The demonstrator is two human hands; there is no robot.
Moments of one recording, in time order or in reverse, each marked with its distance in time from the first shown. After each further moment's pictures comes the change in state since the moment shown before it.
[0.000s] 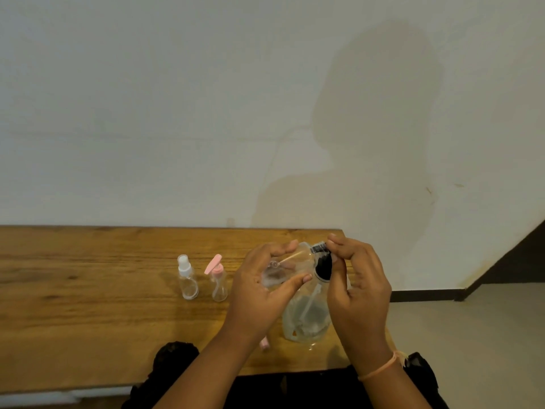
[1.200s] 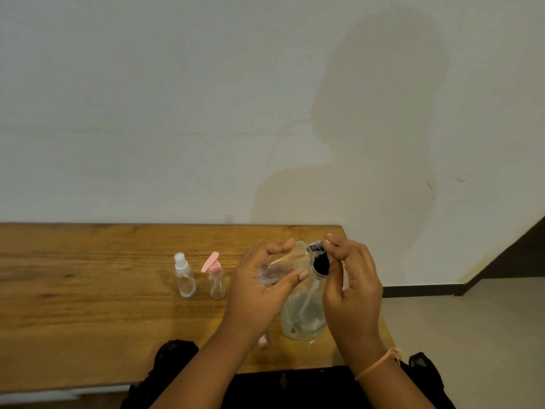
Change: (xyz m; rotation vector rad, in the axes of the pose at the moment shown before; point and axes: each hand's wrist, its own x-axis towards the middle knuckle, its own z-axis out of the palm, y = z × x) left_hand 0.000 -0.009 0.000 -0.062 -0.009 -0.141; right_hand -0.007 0.009 0.006 -0.017 -0.046 0.019
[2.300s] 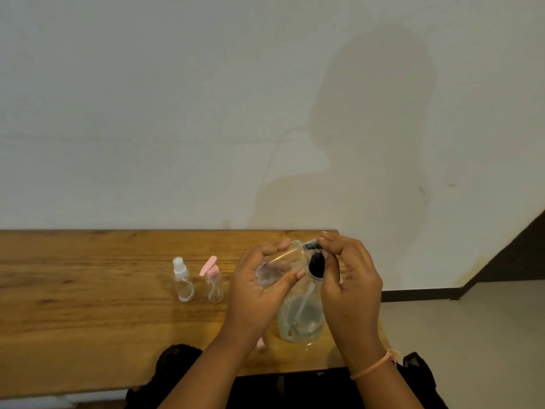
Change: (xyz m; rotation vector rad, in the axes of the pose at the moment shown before) left_hand -0.004 0.012 0.007 -0.112 0.054 0.000; right_hand 0.011 -0.017 -0.007 0.003 0.025 0.050
